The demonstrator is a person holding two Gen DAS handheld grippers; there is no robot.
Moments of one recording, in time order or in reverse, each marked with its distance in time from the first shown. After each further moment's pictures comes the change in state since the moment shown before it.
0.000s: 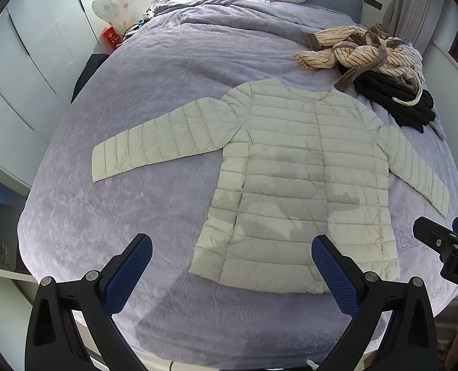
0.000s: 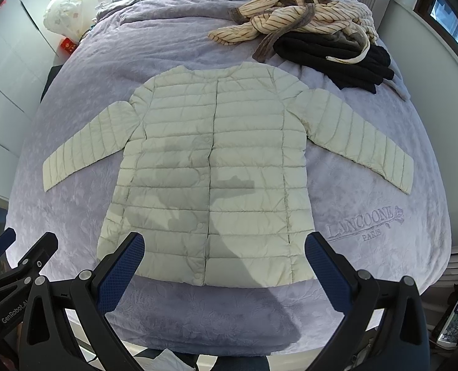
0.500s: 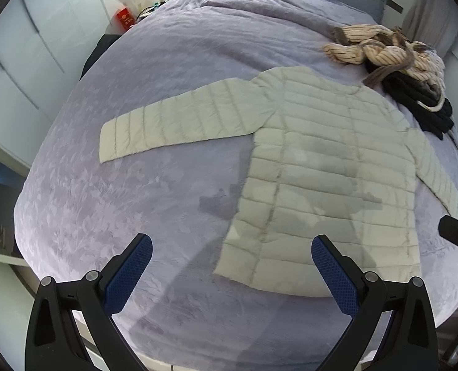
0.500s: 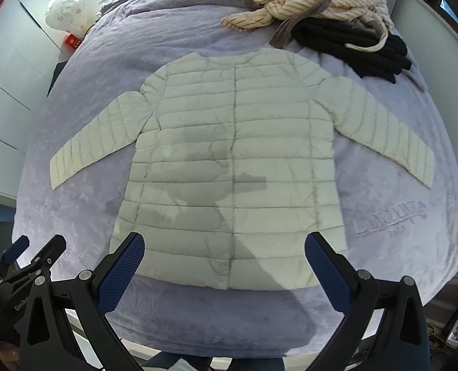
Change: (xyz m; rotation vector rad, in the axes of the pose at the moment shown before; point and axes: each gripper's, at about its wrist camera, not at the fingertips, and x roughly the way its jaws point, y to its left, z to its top) left arm 0.052 0.057 -0.010 -0.078 0.051 0.017; right arm 0.041 0.032 0.002 0.006 0.044 0.058
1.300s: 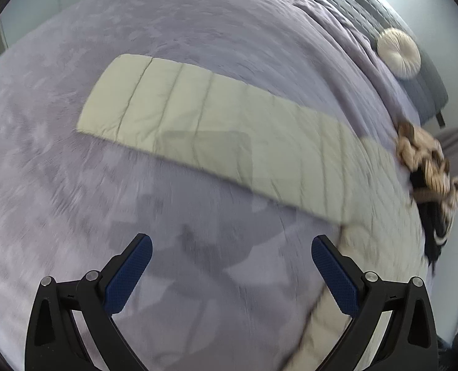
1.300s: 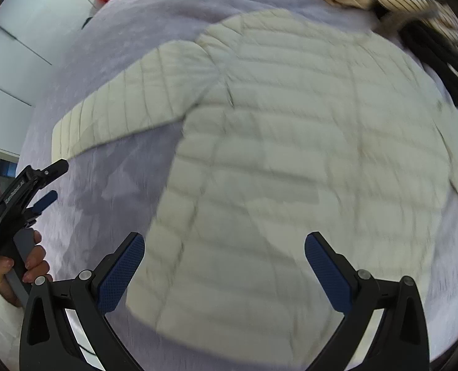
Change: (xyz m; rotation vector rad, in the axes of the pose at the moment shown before) left arm 0.202 0.179 0.069 -0.496 -0.007 -0.271; right arm 0.157 0.122 0.055 -0.190 0.112 0.086
